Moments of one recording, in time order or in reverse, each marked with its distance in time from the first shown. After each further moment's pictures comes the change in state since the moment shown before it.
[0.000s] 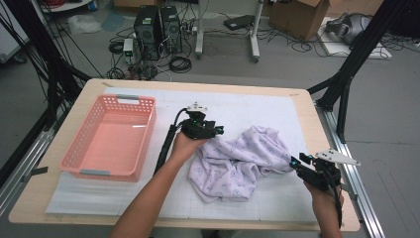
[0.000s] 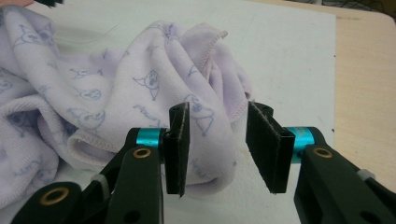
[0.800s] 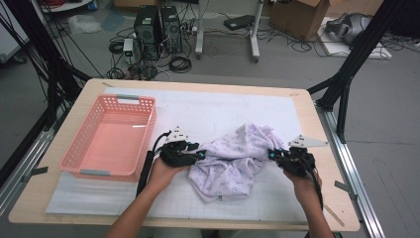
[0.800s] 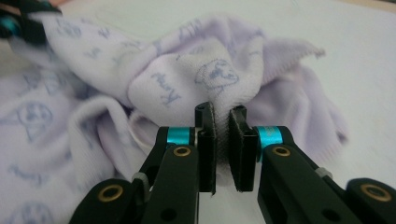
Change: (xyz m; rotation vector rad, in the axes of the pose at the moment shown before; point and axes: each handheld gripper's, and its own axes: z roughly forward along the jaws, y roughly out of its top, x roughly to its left) left arm -0.008 -0.068 -0.071 -0.021 0.024 0.102; right arm 0.028 0.026 0.045 0.067 0.215 -0.110
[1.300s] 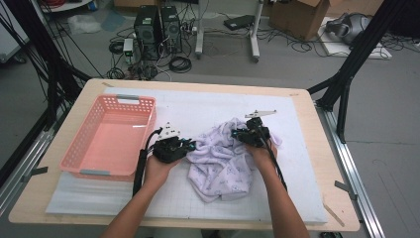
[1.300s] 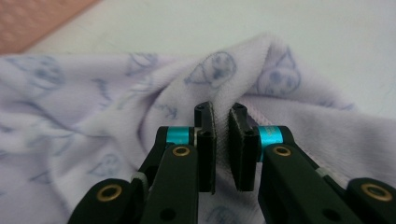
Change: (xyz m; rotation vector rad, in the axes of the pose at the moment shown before) left arm 0.010 -0.001 -0.014 -0.033 0.094 -0.022; right arm 0.019 0.067 0.126 0.082 0.101 0.050
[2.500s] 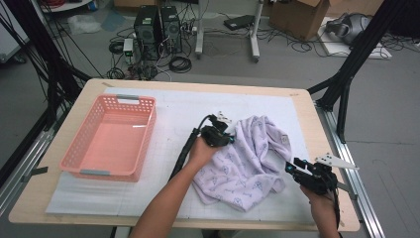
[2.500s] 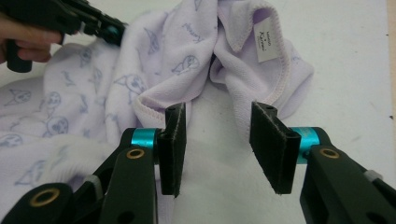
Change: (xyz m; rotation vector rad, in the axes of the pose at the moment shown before) left arm -0.032 0.052 0.123 0.197 -0.030 0.078; right arm -0.025 -0.128 -0.158 -0.191 -0.171 0.126
